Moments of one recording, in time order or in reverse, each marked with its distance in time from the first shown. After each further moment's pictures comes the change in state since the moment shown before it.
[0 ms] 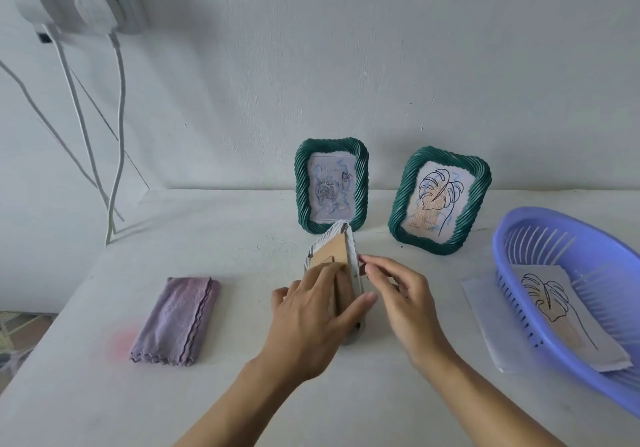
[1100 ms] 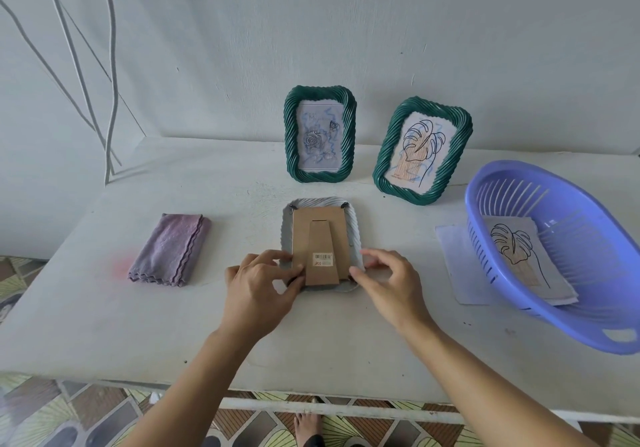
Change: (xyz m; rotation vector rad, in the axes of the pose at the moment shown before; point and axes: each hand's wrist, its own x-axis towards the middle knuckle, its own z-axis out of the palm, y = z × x) left_hand -0.048 -0.061 0.046 0.117 0.202 -0.106; right_hand -0.051 0.052 -0.036 -0.421 0.014 0.146
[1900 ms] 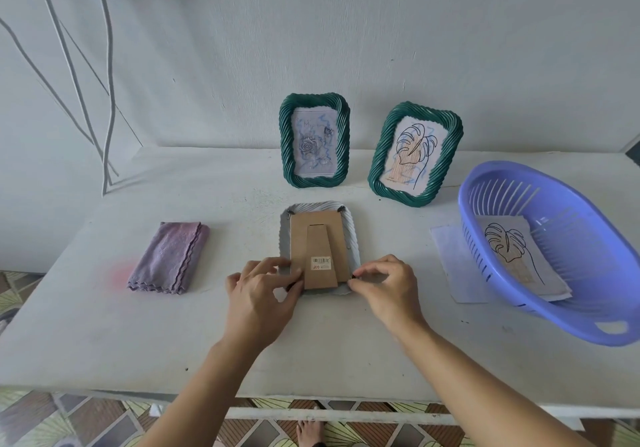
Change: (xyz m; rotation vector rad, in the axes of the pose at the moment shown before) left_hand -0.008 0.000 0.008 -0.012 0.086 0.029; right_hand -0.001 0.003 0.010 0.054 0.071 0.066
